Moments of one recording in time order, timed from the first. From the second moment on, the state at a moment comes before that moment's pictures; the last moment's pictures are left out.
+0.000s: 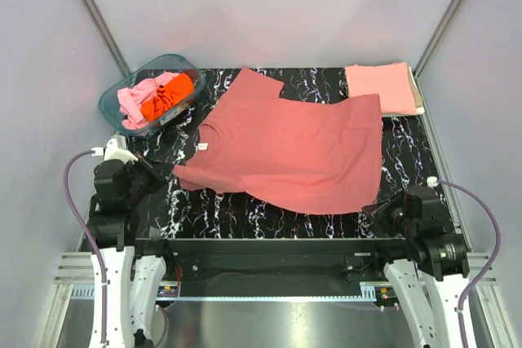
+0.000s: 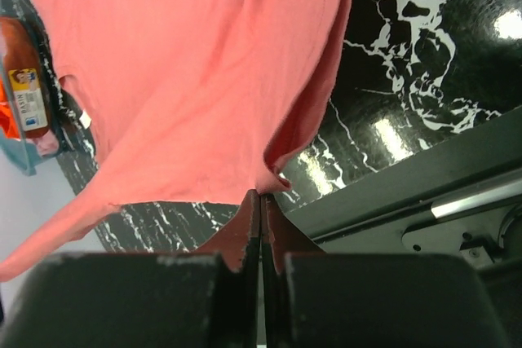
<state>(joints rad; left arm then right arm) 0.11 0.49 0.75 -0.70 0.26 -0.68 0.13 0.32 0.71 -1.16 -0.05 1.01</state>
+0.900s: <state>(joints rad) 0.08 1.04 0.75 -0.50 0.38 -0.53 0.13 0.58 0.66 -1.01 -0.02 0.95</state>
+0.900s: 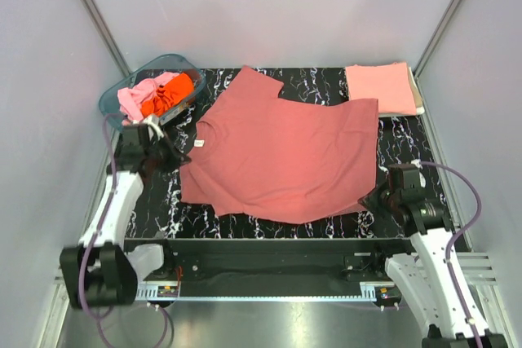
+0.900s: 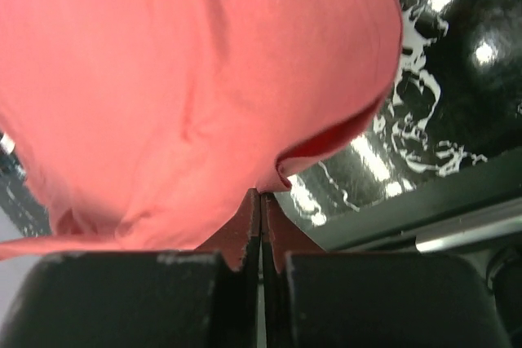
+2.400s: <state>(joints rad) 0.01 1.89 1.41 -0.39 0.67 -0.36 0.08 0.90 0.58 -0.67 0.35 0.98</state>
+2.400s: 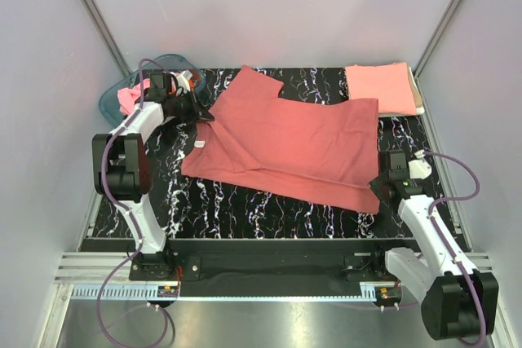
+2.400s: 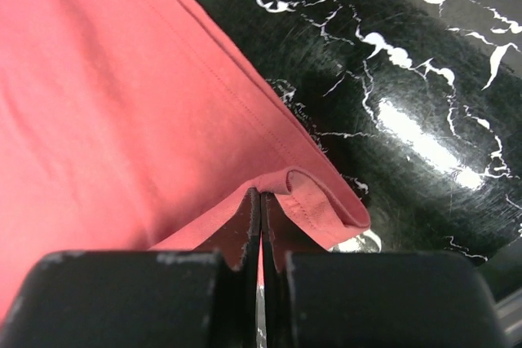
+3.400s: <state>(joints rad) 0.01 1.95 1.49 -0.45 0.58 -0.34 0.06 1.09 0.59 -0.54 0.36 0.90</state>
